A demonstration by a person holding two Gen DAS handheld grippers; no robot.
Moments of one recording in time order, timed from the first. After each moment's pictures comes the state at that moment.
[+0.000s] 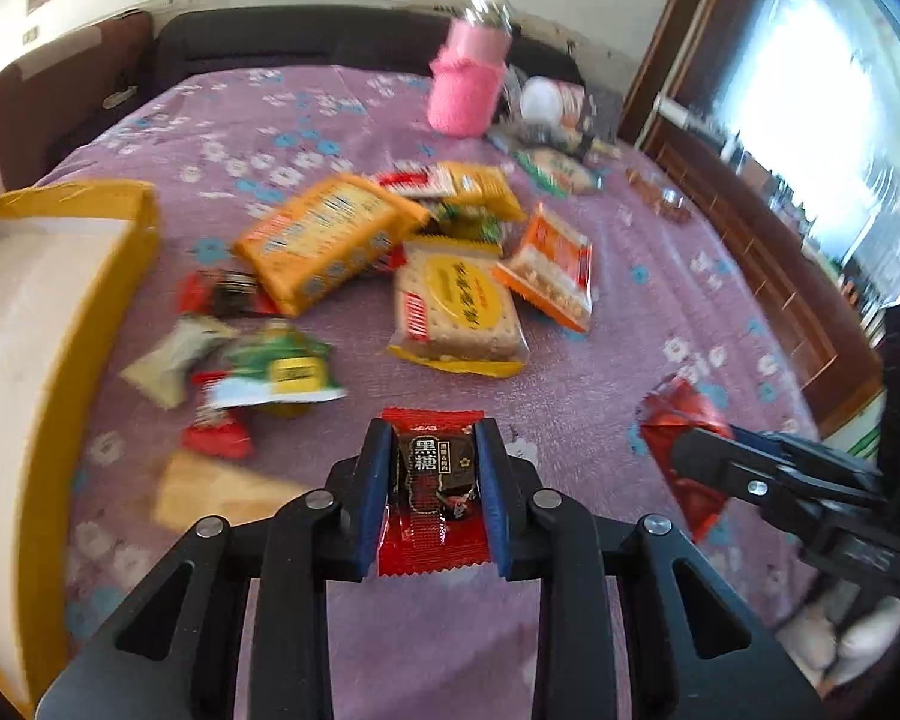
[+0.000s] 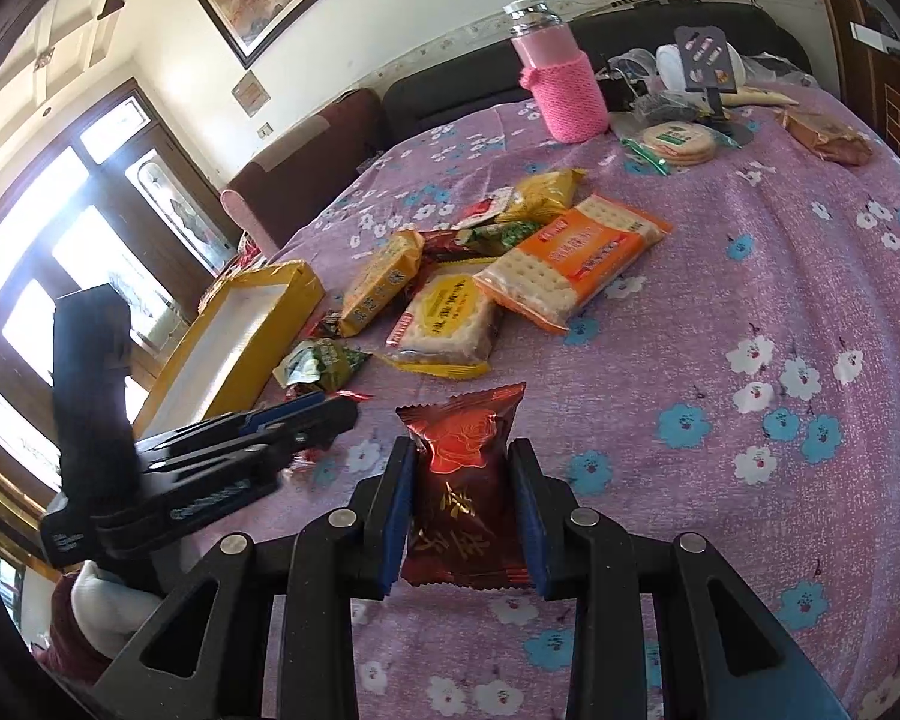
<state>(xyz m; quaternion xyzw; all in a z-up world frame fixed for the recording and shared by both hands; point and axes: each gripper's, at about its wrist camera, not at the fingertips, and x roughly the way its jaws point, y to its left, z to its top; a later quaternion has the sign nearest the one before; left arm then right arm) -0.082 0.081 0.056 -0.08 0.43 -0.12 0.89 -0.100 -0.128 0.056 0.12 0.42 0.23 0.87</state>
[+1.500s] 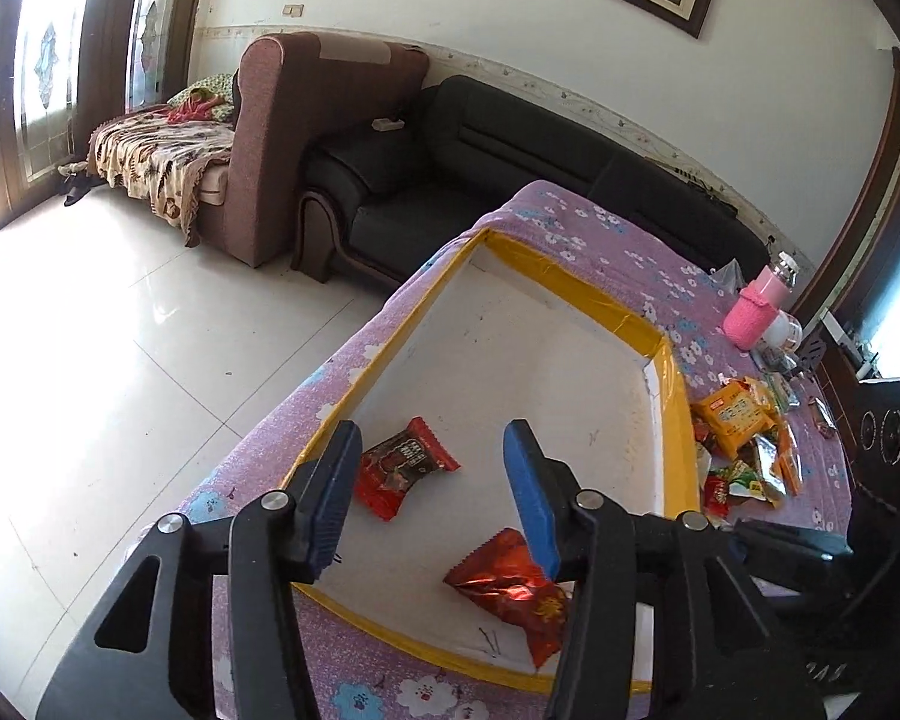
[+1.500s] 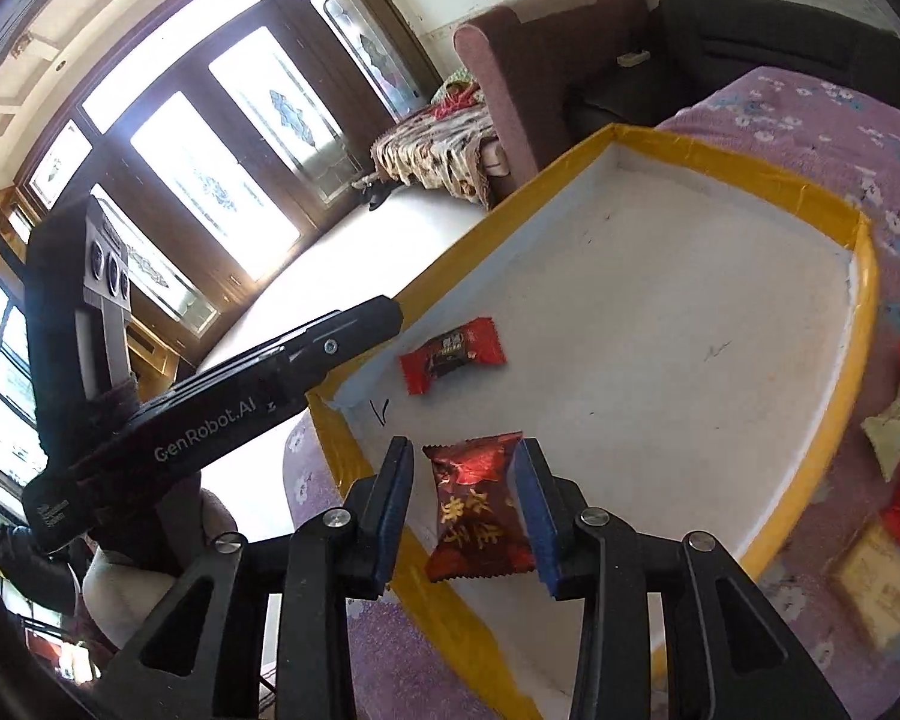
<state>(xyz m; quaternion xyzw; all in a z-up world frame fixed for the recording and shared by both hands) -0.174 0.387 0.085 -0.19 0.34 0.10 0.92 -0.118 0.230 0.070 0.00 0.46 0.45 0.76</state>
